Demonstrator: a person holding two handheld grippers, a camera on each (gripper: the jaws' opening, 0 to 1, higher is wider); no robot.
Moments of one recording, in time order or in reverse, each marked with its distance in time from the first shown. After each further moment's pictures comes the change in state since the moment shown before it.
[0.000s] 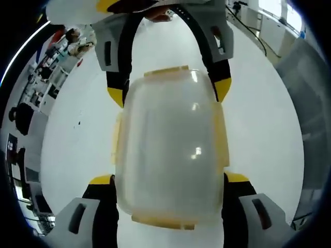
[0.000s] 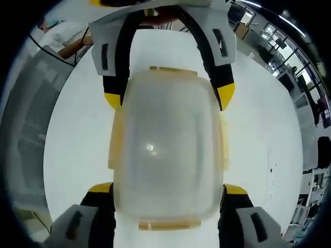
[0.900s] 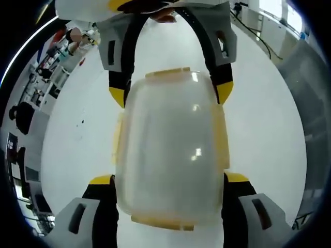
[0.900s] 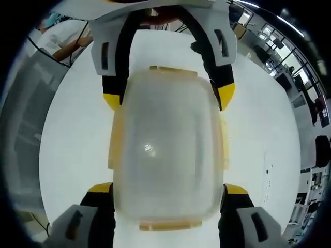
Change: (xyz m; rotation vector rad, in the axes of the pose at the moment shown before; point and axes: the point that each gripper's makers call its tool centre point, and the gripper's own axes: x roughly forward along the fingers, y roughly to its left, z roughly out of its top) left arm 0.003 0.013 -0.001 -0.007 -0.008 0.003; right arm 0.003 -0.011 0.002 0.010 0.001 -0.029
